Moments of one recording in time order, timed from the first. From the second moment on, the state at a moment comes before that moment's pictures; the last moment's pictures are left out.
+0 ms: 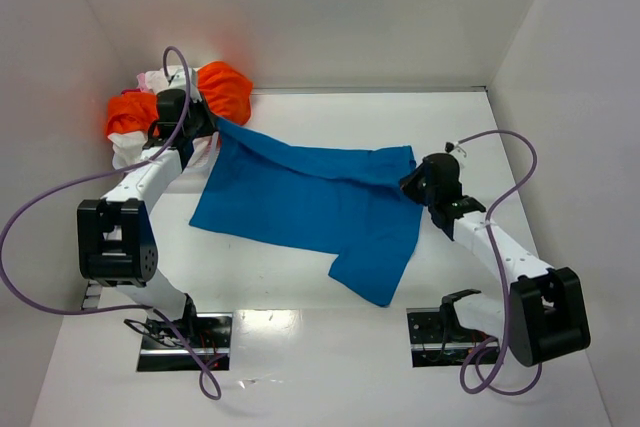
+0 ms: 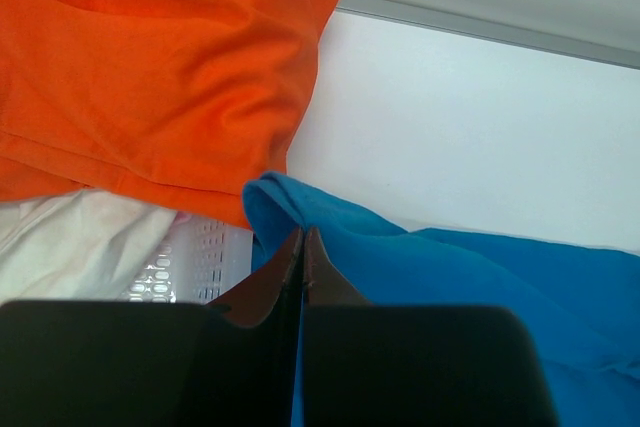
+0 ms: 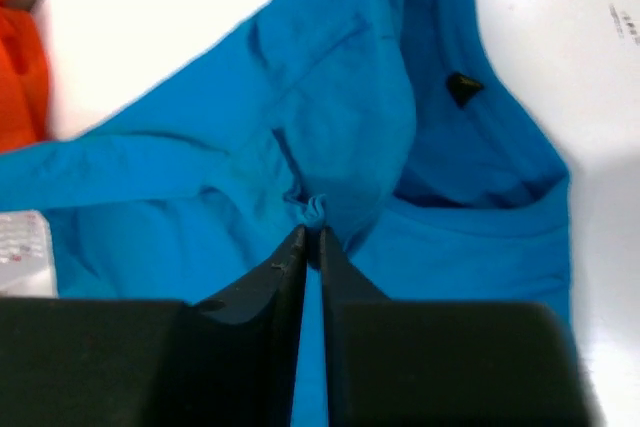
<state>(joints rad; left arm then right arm) 0.02 1.62 1.17 0.06 0.10 -0.27 0.23 1.16 0.63 -0.05 0.12 0.82</state>
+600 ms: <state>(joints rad) 0.02 1.62 1.17 0.05 0.12 -0.27 0.23 1.32 0.78 -0.11 0.23 0.78</state>
